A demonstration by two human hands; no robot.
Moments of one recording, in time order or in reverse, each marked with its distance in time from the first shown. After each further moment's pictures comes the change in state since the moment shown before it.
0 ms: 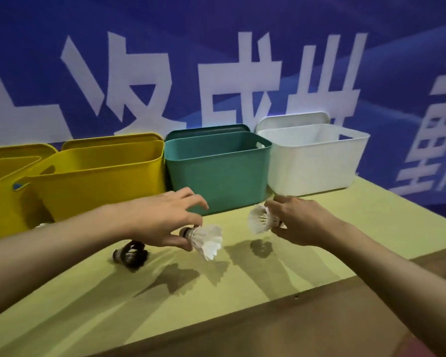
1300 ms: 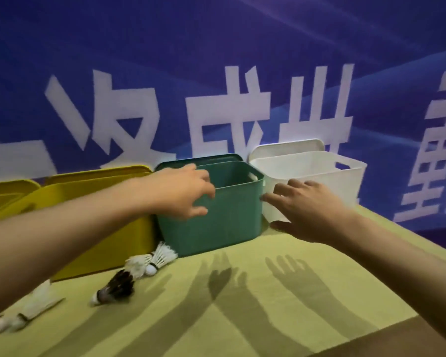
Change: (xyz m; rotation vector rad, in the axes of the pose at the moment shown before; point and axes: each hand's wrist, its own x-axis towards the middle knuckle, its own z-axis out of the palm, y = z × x) left_hand 0.079 -0.048 -0.094 0.059 0.022 -0.294; right_hand 0.036 0.039 -0.071 -0.289 0.183 -0.062
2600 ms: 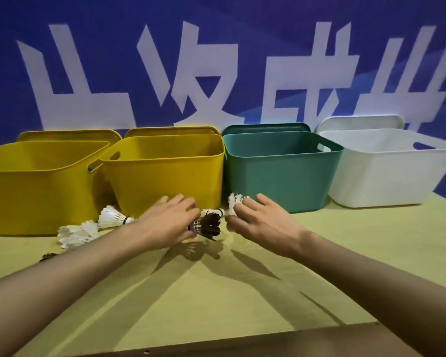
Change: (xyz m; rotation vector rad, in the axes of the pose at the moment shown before) left_hand -0.165 -0.040 0.186 -0.109 -0.030 -0.196; right_hand 0.074 -0.207 0.060 0.038 0.361 -0.501
